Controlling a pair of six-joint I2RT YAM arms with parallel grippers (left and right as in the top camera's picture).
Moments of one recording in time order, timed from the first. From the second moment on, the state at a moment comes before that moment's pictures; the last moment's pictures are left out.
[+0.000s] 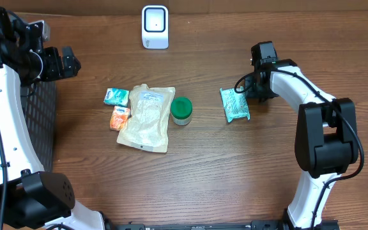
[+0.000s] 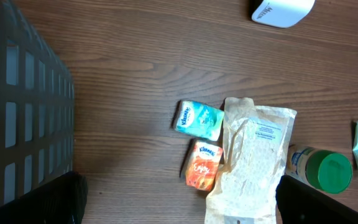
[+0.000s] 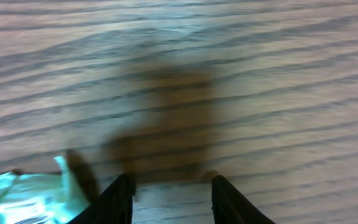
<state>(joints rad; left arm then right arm) 0.32 1.77 1.93 -1.31 0.29 0.11 0.15 2.09 1.43 -0.66 0.11 0.18</state>
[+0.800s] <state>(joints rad) 0.32 1.77 1.93 -1.31 0.29 0.11 0.18 2.04 1.68 -1.00 -0.29 0.19</state>
